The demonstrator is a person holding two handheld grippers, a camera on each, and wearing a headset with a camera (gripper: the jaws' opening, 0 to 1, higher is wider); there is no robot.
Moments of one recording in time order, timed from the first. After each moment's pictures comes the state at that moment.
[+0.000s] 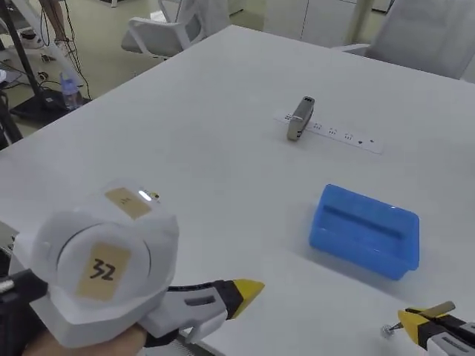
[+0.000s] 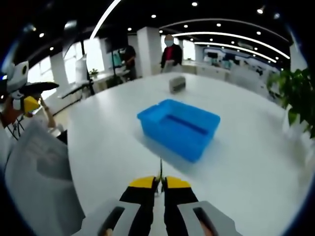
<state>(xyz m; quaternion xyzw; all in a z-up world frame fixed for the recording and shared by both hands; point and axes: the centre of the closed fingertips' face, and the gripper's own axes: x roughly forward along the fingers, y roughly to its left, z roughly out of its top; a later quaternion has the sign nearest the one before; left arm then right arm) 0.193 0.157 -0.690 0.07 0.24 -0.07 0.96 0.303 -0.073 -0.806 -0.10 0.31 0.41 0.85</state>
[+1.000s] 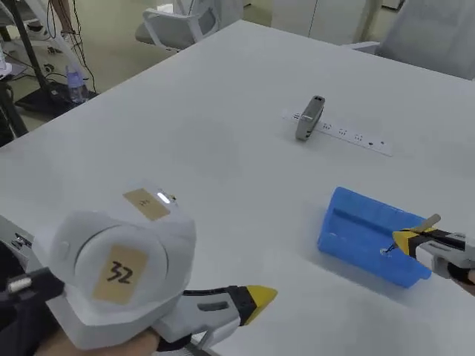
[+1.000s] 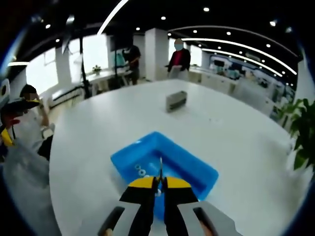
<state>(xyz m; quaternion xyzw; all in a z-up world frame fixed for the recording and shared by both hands) 0.202 0.152 -0.692 0.06 0.25 -0.10 0.96 0.409 -0.018 -0.790 -0.15 0.29 0.42 0.85</state>
